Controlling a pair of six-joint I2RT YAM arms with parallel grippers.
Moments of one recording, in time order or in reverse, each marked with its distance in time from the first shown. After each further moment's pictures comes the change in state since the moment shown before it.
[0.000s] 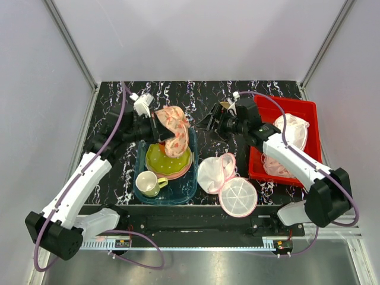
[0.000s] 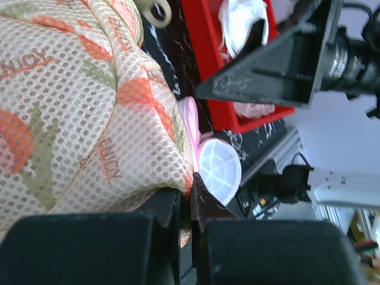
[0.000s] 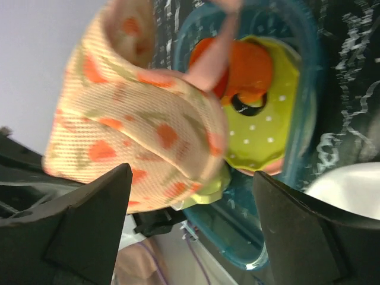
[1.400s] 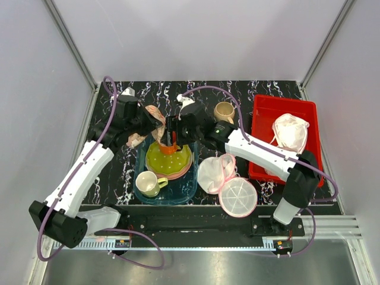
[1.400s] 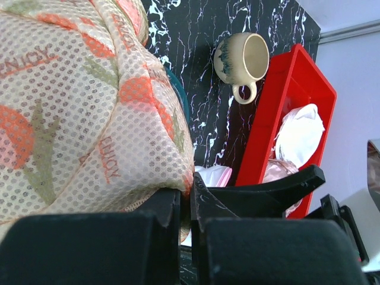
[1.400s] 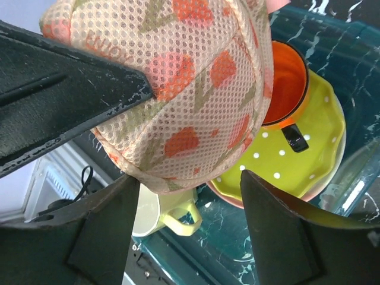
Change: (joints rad) left arm 0.004 0.113 0.205 -0.240 -0.496 -0.316; right arm 0.410 0.267 0.421 -0.247 0.442 -0.382
